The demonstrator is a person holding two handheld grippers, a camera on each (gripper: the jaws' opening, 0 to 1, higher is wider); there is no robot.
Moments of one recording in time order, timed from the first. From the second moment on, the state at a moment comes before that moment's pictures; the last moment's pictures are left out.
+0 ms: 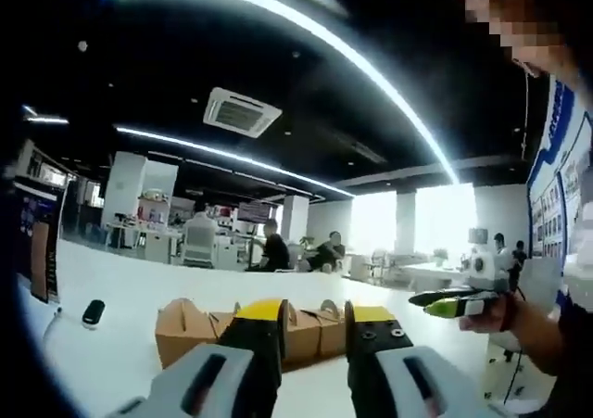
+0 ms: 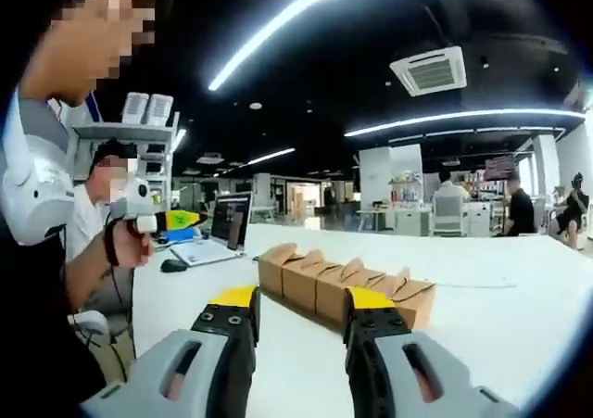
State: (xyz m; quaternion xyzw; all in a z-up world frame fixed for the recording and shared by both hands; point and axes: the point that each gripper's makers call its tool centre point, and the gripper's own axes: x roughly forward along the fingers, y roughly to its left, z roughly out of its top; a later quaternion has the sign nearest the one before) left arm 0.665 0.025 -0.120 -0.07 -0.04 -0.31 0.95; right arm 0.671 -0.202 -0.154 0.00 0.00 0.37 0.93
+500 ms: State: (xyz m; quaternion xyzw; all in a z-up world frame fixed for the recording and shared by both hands) left arm 0.603 0.039 -0.168 -0.04 0.03 -0.28 0.96; right arm 0.634 -0.201 -0.149 0.02 0.00 0.37 0.93
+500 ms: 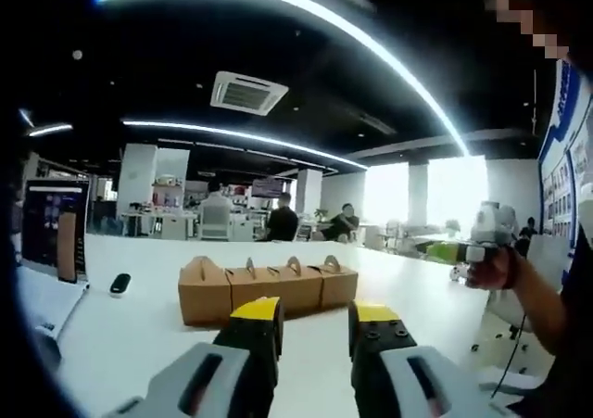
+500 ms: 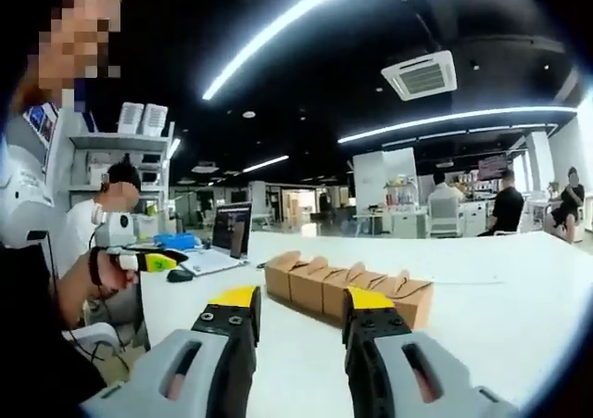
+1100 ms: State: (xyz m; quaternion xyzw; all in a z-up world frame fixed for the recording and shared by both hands) left arm 0.605 0.034 -0.185 -0.03 0.01 -0.30 0.95; right arm 0.638 -0.230 -0.177 -0.01 0.05 0.32 0.95
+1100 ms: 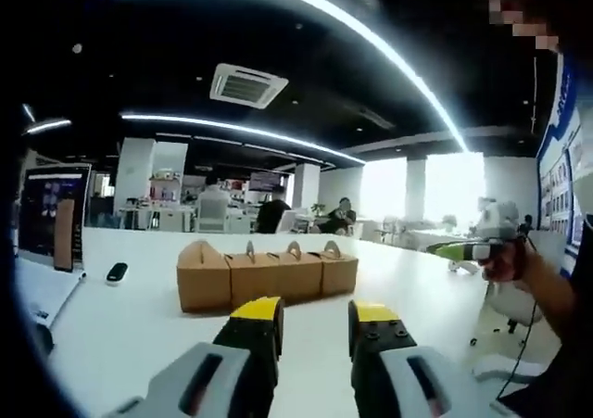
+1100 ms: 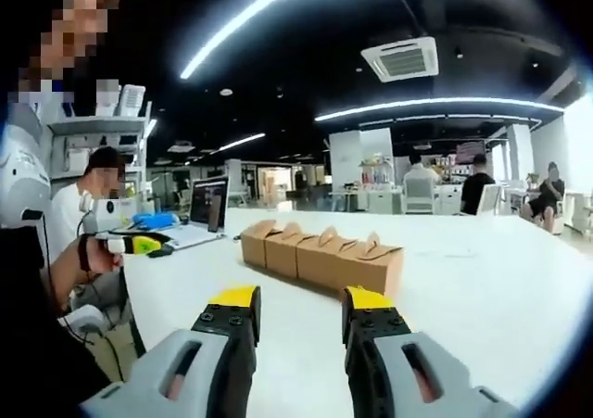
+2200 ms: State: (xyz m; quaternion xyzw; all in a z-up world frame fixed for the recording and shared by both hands) left arm 0.643 0.085 -0.111 -0.04 -0.08 -0.22 0.97; right arm 0.702 -0.235 -0.203 0.07 0.11 0.27 0.96
